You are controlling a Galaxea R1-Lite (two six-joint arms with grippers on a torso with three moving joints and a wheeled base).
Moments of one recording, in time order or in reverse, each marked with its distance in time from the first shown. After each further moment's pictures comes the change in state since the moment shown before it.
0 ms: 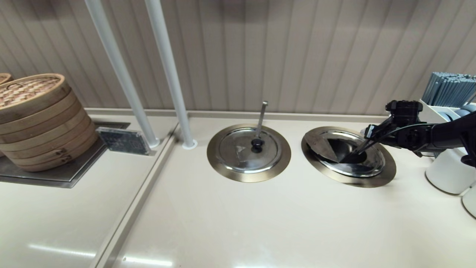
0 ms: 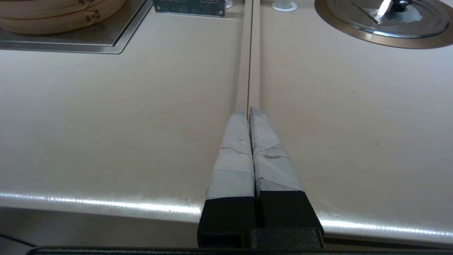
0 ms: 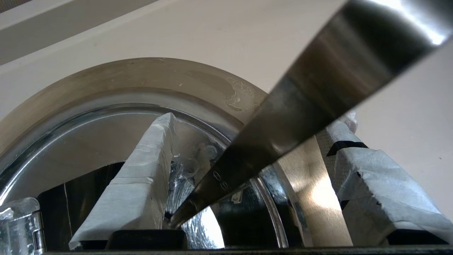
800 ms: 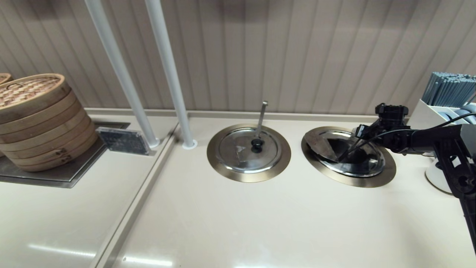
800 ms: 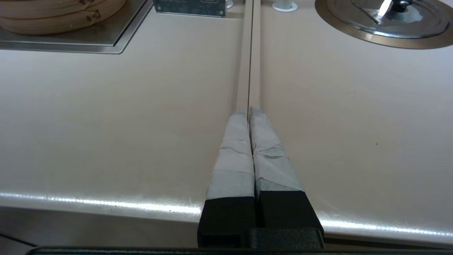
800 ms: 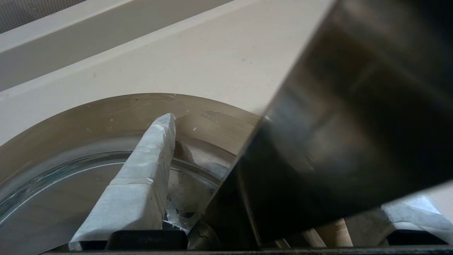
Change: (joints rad) left arm 0.000 0.000 0.000 0.000 0.000 0.000; right arm 0.007 0.189 -0.252 -0.003 0.009 -0.001
